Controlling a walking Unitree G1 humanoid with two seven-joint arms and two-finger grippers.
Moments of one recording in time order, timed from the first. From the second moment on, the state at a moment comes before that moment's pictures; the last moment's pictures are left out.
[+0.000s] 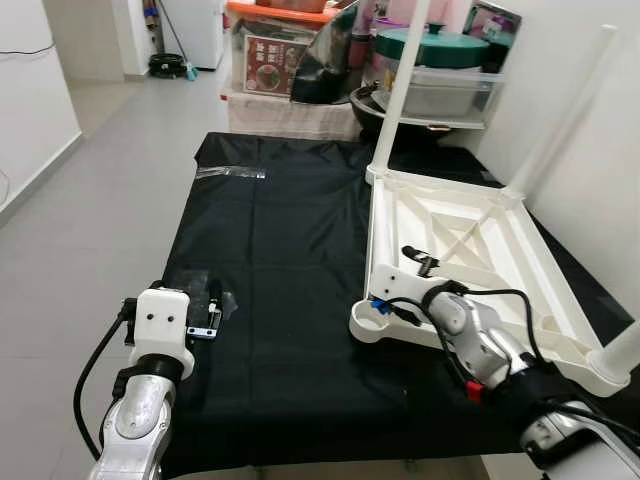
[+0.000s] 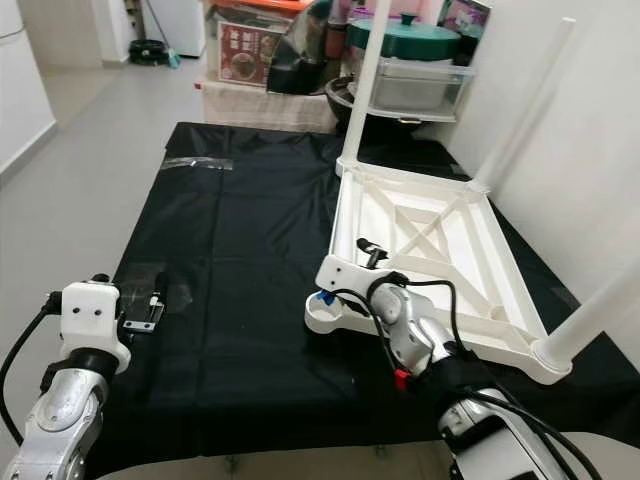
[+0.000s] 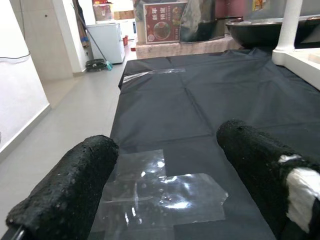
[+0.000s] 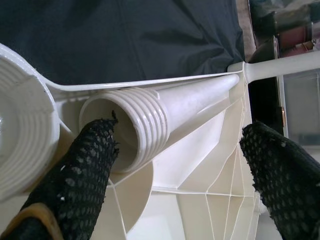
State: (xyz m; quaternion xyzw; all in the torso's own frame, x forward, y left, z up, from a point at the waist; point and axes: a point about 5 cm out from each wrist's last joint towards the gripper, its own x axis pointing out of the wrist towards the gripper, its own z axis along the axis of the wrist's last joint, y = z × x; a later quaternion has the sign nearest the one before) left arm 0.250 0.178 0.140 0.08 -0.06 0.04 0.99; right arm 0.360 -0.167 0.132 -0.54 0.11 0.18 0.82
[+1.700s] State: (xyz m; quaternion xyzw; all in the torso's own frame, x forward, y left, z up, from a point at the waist) left arm 0.248 0.177 0.134 0.09 -0.05 0.04 0.99; right arm 0.384 -0.162 0.128 -0.51 0.04 0.05 0.86
